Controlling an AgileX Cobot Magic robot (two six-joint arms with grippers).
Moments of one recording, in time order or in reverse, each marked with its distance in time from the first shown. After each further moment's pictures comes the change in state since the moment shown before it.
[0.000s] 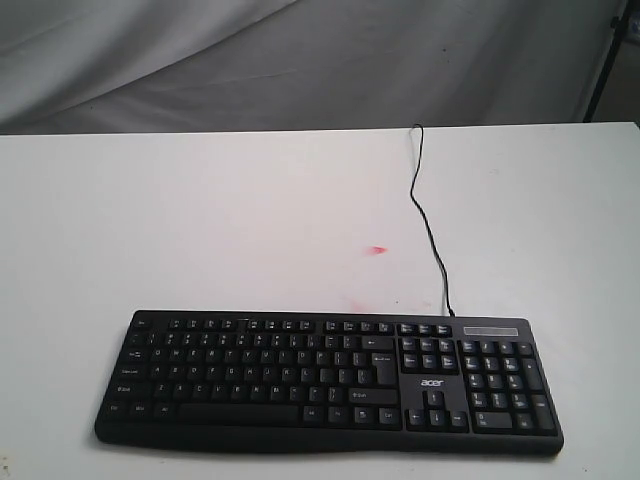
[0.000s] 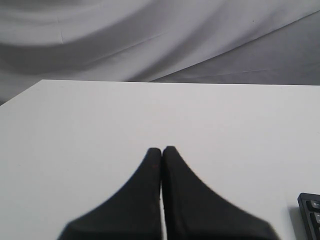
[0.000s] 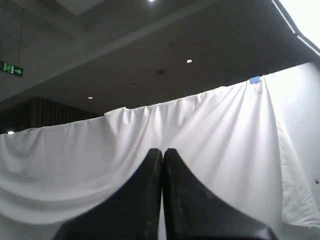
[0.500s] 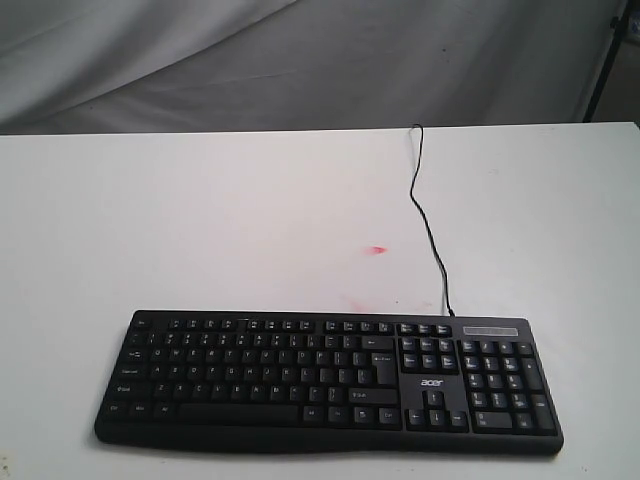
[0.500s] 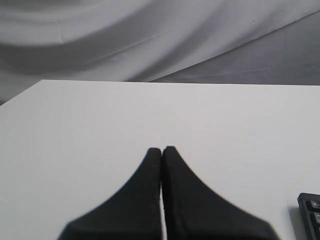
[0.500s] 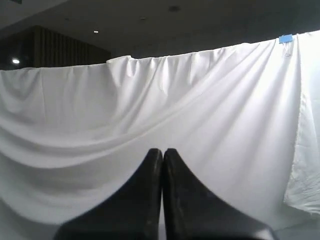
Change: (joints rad) left arm 0.000 0.000 0.000 0.000 0.000 0.000; right arm 0.000 0.608 -0.598 -0.513 0.130 0.392
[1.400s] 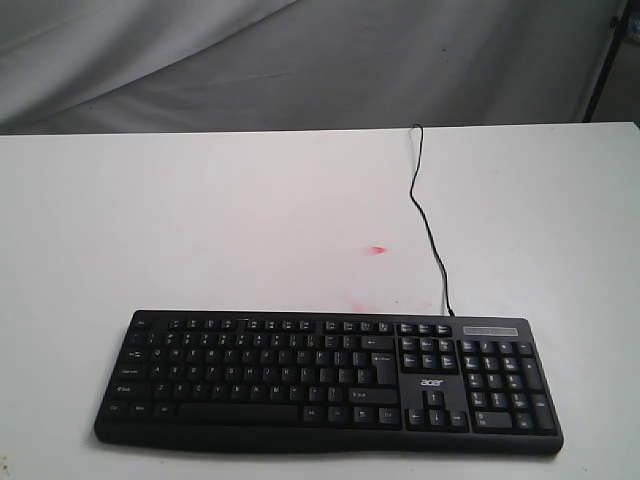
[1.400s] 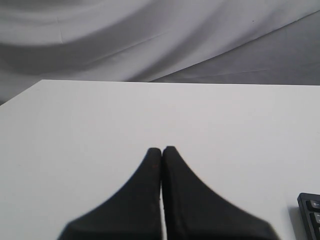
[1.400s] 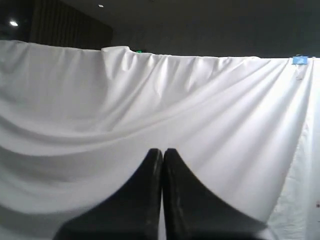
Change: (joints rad) left arm 0.000 0.000 0.000 0.000 0.000 0.000; right arm 0.000 0.440 -0.671 -0.917 0.065 0.786
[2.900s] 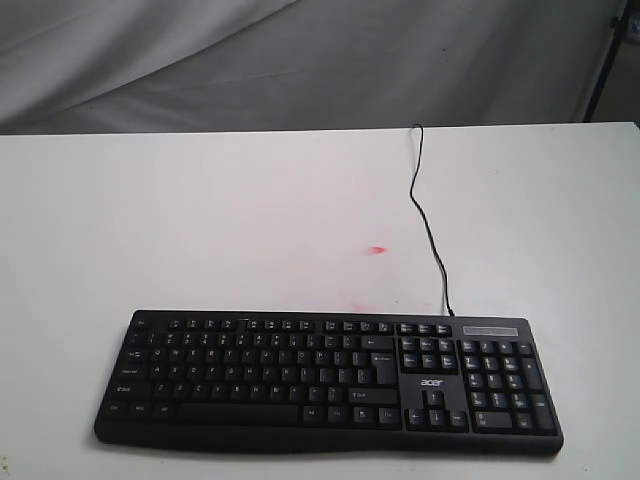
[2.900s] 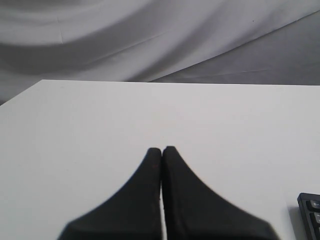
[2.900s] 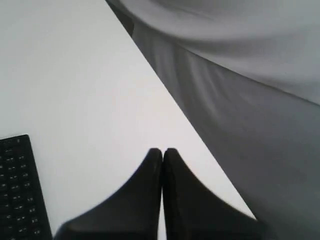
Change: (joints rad) left arm 0.000 0.000 0.000 0.000 0.000 0.000; right arm -0.017 0.365 -0.141 2.486 1.248 -2.914
